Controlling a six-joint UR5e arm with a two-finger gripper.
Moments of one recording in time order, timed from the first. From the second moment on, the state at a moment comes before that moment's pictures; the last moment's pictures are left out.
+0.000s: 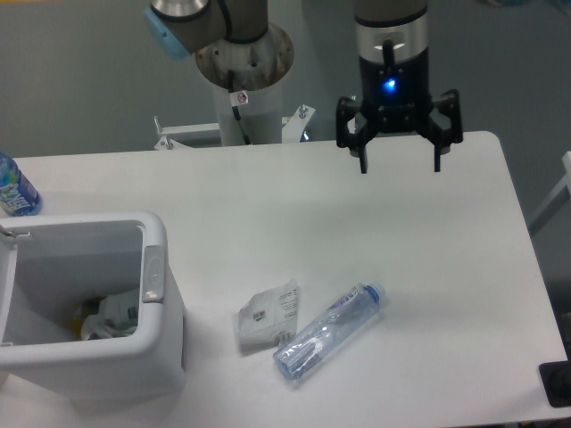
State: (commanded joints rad) arm 2.64 -1.62 -1.56 -1.14 1.51 0.82
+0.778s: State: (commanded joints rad) arm 2.58 -1.64 -1.72 -0.92 1.52 0.77
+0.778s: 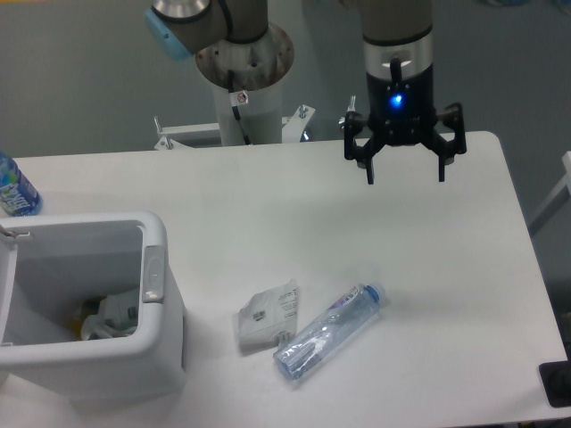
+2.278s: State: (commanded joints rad) arm 2.30 -2.01 -1.76 -0.79 1.52 0.94
